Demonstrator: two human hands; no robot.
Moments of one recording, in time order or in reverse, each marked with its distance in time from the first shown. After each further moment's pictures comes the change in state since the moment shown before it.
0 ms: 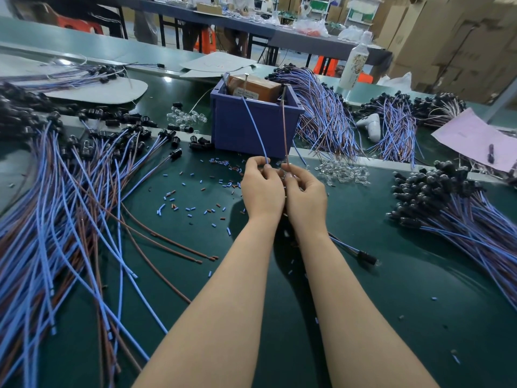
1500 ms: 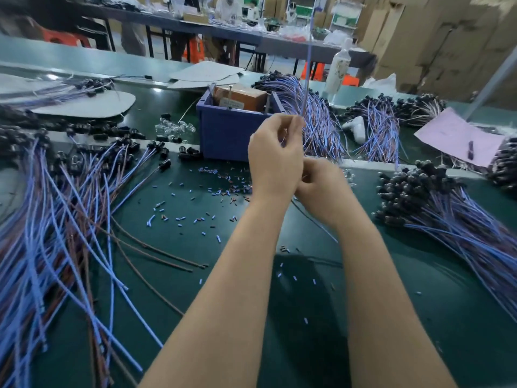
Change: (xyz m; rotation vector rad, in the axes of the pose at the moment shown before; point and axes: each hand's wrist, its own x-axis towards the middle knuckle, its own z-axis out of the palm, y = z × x) left_hand -0.020 0.078 0.003 0.019 -0.110 0.423; right_hand -0.006 -0.067 -0.055 -0.520 -0.262 -0.307
